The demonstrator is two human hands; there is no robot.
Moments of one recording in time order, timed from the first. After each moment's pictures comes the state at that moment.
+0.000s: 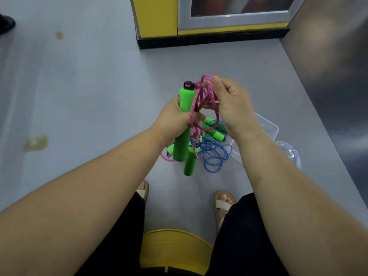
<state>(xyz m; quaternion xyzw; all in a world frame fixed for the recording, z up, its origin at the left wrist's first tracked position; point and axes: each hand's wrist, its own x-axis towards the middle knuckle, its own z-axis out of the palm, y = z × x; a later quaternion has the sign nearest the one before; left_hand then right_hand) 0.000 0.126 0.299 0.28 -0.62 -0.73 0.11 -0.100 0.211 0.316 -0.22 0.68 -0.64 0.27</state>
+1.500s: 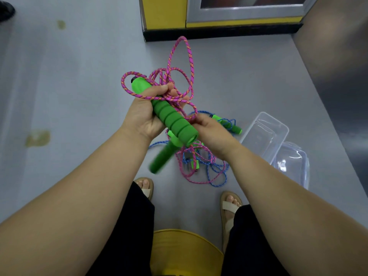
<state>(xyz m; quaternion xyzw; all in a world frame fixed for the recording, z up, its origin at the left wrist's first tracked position) 0.029 0.073 0.312 0.31 -0.15 -0.91 0.21 -0.060 0.191 0.254 -0.27 0.68 -0.50 0.47</state>
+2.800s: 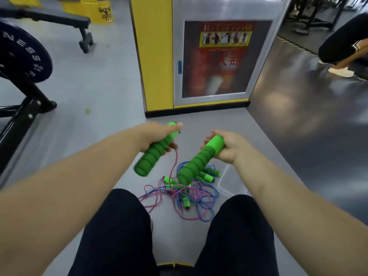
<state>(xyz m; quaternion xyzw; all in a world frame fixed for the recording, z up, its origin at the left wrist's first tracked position) 0.082 0.134 0.503 0.38 -0.69 -0.61 -0.08 -0.055 0.270 0.457 0.09 0.53 -0.71 0.46</state>
